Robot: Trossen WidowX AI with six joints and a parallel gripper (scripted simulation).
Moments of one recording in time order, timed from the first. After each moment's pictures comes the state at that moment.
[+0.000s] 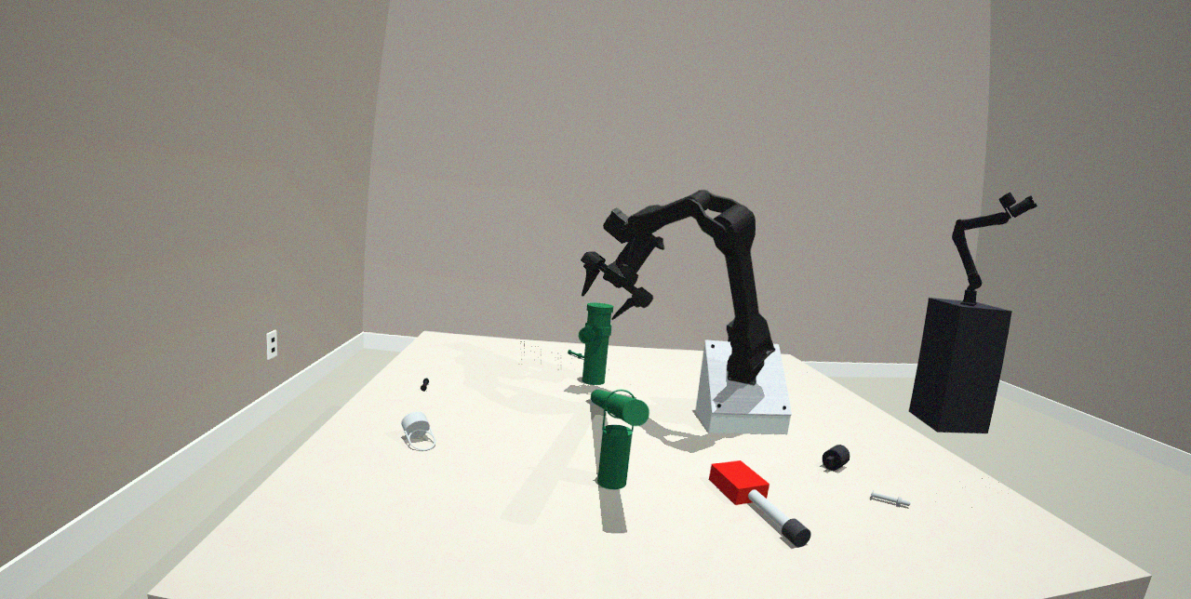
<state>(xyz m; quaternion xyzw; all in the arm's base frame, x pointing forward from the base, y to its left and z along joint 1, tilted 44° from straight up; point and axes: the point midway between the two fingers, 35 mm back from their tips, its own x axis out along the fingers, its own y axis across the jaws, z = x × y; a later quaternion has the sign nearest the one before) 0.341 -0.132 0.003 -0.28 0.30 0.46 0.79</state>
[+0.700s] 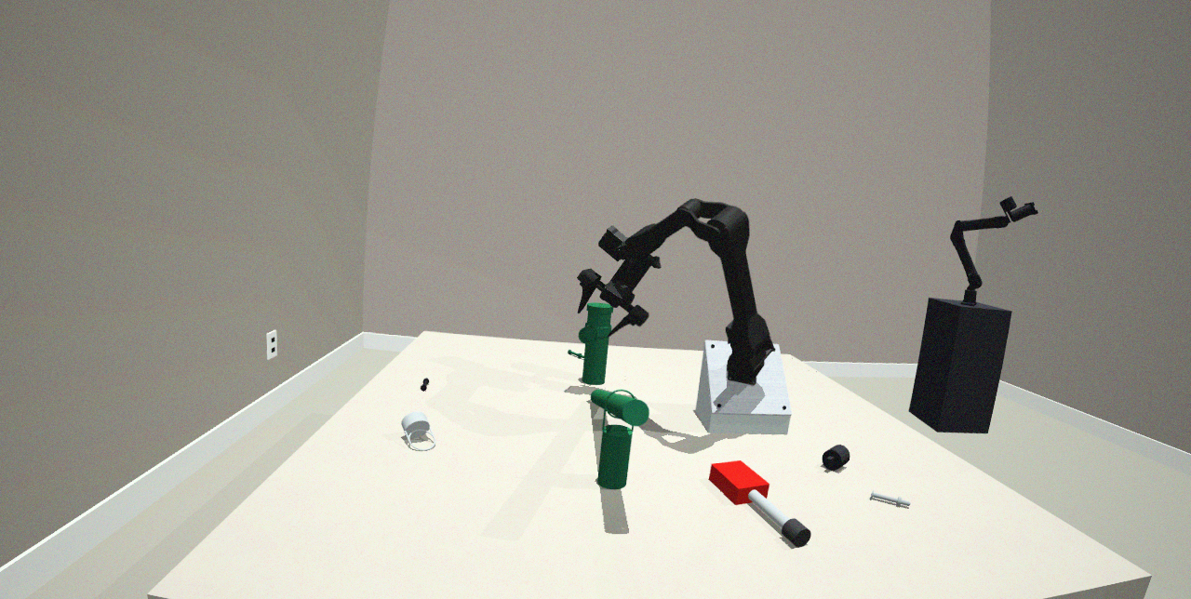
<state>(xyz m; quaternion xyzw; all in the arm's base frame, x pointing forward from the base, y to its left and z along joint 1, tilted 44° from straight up) 0.342 -0.104 -0.031 -0.30 0.29 0.46 0.78</state>
